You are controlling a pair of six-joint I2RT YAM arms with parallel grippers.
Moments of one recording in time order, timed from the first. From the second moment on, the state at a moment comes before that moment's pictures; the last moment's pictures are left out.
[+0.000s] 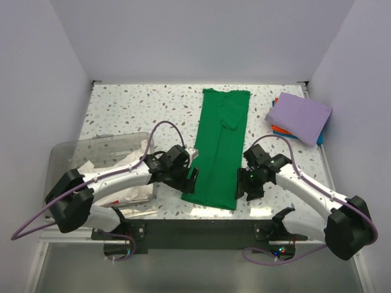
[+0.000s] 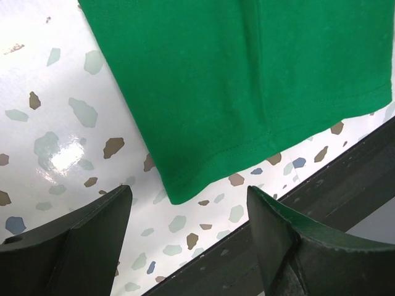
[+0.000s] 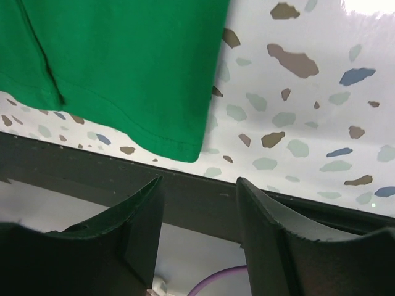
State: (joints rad) left arm -0.87 1.37 0.80 -0.50 0.11 -0.47; right arm 0.54 1.13 0.70 -0.92 -0.20 0.62
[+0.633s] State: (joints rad) left arm -0.85 1.45 0.80 -0.50 0.14 -0.47; right arm 0.68 1.36 0.65 -0.76 -0.26 0.69
